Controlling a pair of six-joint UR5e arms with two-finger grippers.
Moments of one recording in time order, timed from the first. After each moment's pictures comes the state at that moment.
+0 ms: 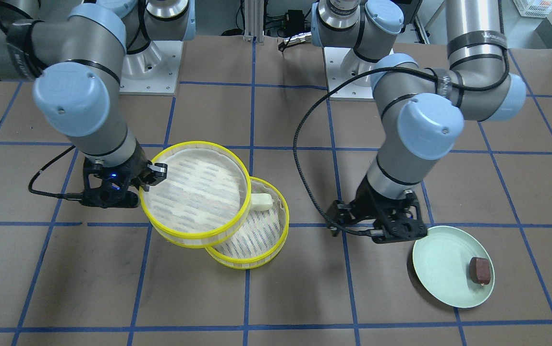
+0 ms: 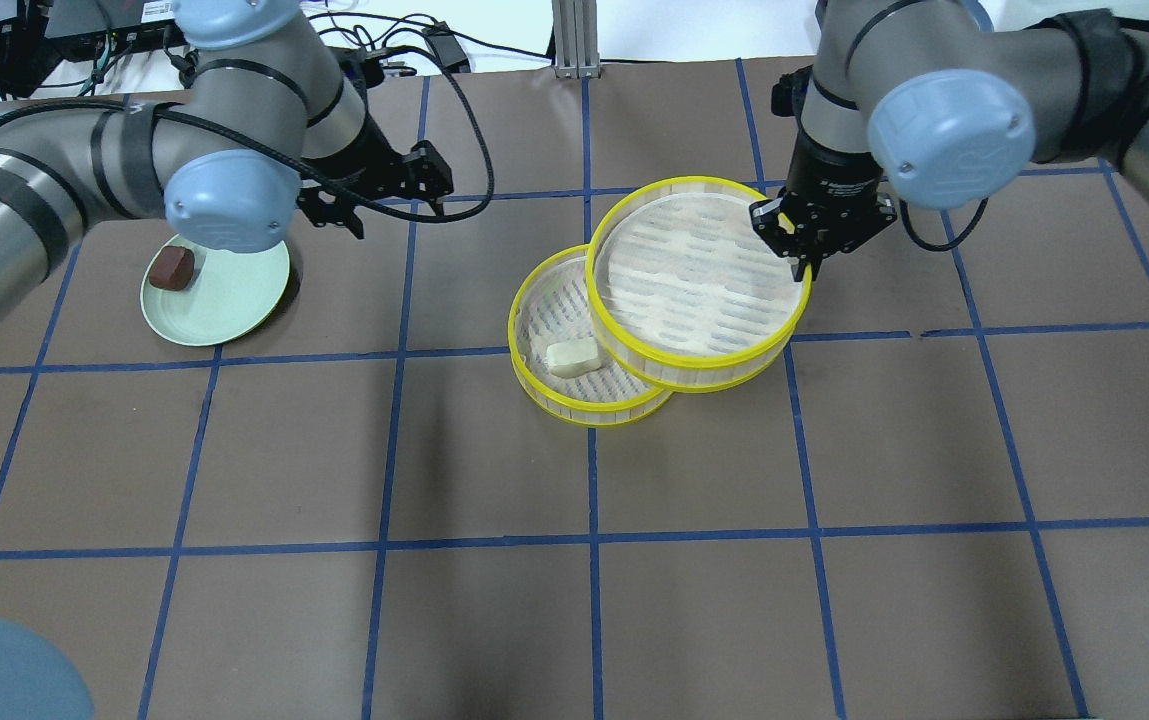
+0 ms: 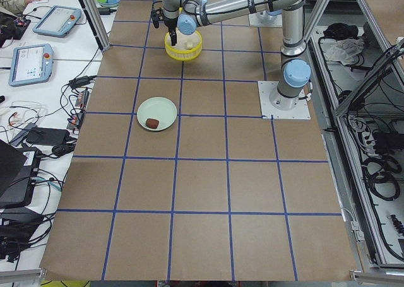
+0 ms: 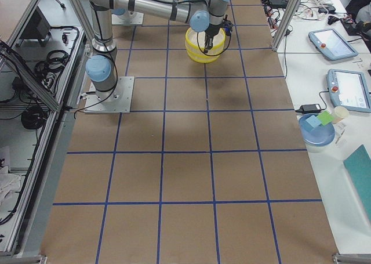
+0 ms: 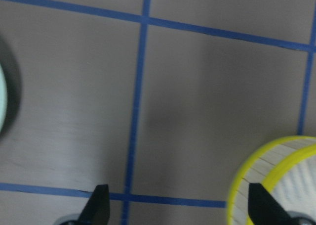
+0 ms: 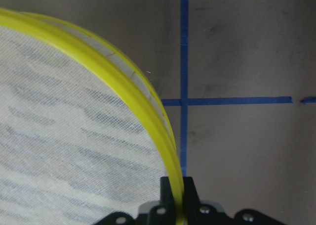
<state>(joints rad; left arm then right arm) -1.55 -1.89 -1.62 -1.07 1.52 -0.09 1.65 -1.31 1.61 -1.76 -1.59 0.11</state>
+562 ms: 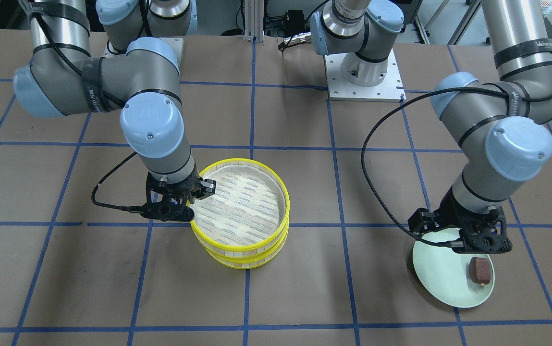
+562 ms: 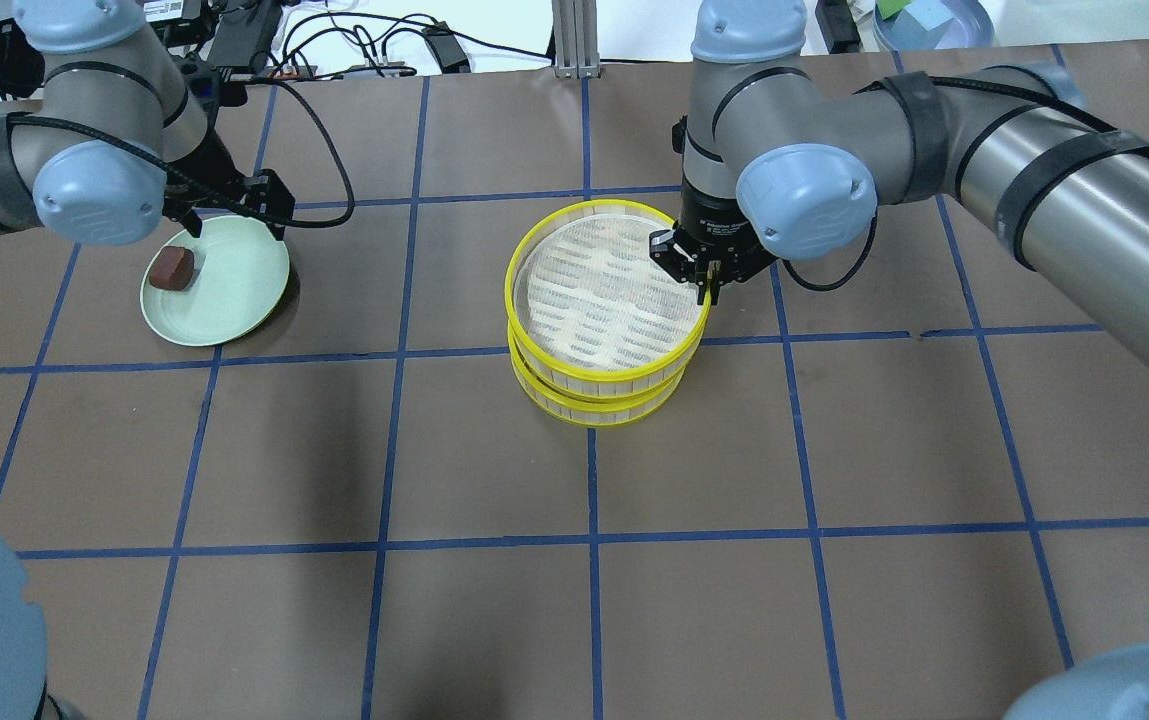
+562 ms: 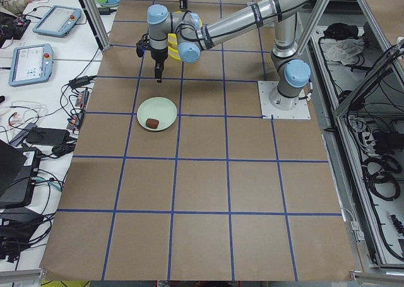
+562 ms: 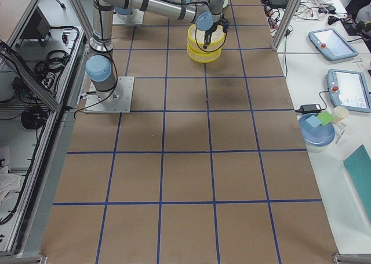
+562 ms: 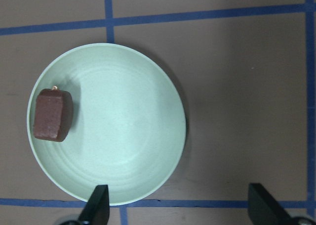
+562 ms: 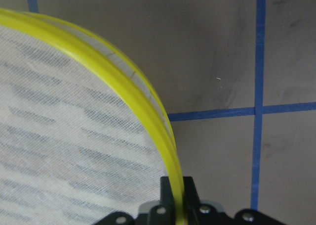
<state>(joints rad) -1.35 -1.92 -1.64 -1.06 1.67 0.28 1.76 -1.21 1.61 -1.86 -1.57 0.26</state>
